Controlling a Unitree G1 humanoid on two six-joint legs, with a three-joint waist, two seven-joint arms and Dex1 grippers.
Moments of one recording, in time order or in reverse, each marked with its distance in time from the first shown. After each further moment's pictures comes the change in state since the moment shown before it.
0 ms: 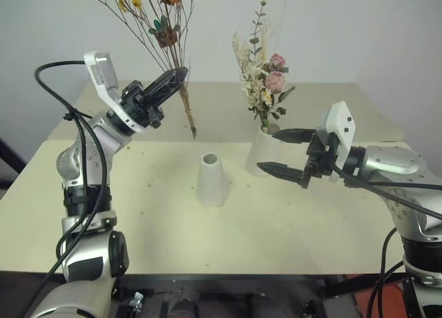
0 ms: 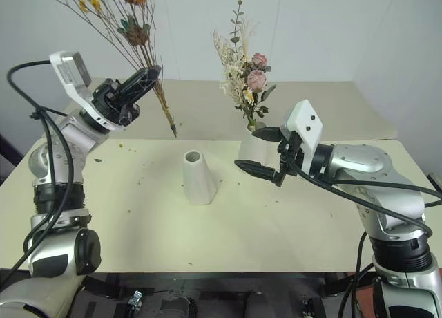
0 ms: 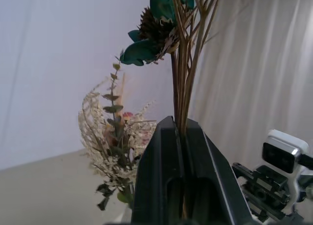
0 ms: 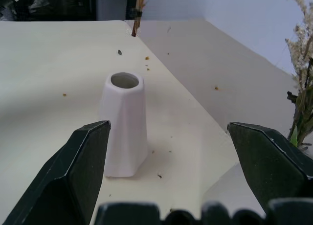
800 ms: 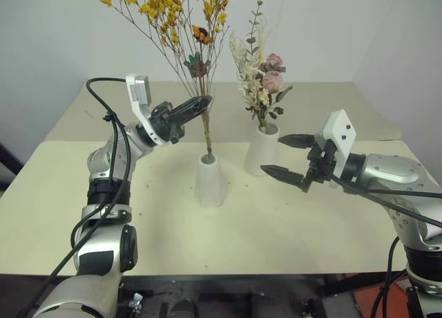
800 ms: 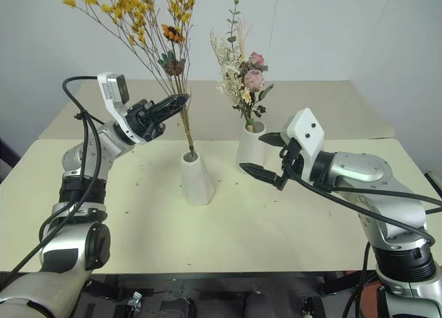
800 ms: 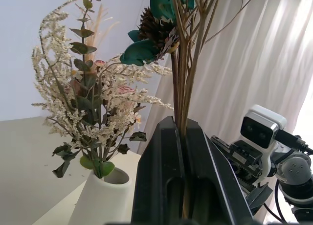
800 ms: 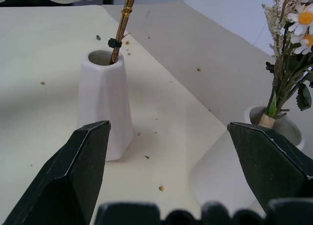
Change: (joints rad) left arm -0.026 -0.059 -0.097 0.150 0.087 -0.021 -0.143; right arm 0.048 -0.015 -0.002 -0.031 -0.021 0.015 -0.070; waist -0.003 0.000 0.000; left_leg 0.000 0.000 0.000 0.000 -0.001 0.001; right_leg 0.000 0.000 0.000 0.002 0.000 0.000
